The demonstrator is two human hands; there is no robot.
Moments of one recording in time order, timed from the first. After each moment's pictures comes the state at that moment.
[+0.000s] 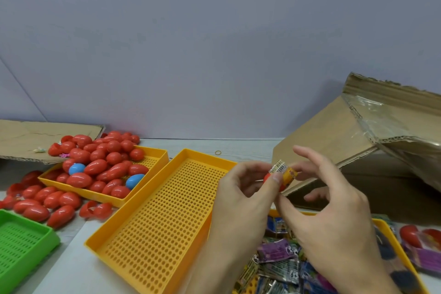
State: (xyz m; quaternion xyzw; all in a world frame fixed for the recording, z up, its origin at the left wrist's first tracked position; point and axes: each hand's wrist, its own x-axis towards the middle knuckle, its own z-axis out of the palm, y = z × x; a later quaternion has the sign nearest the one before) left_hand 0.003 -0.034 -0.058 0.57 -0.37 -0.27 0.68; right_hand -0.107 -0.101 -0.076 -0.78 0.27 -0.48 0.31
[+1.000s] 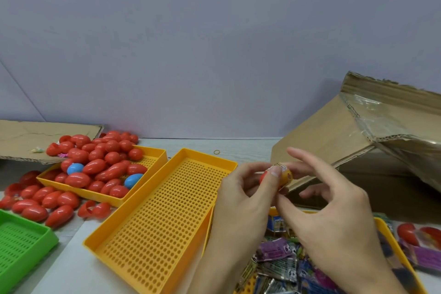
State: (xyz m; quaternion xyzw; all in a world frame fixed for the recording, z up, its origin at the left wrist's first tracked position) left_hand 0.001 -0.037 -0.061 0.55 -0.39 -0.28 0.68; right_hand -0.111 -0.106 -0.080 -0.77 0.26 -0.48 0.34
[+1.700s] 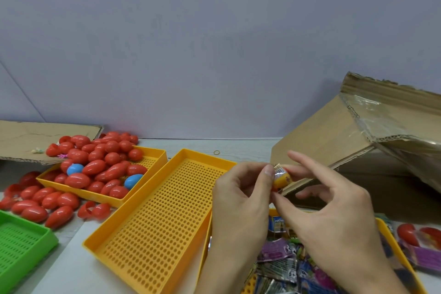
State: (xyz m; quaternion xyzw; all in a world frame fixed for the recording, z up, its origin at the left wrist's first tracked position) left_hand -0.003 -0.037 -0.059 0.57 -0.39 -0.19 0.70; right_hand -0.111 -0.108 -0.082 -0.77 0.26 -0.48 0.33
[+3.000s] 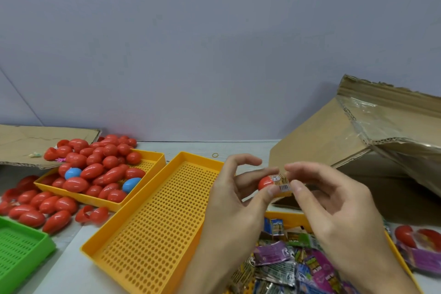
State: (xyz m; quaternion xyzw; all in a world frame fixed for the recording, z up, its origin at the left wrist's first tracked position) left_hand 0.008 -0.028 -0.056 0.56 -0.44 -0.26 0.66; right_hand -0.119 -0.112 -0.070 -0.72 0.22 -0.47 0.46
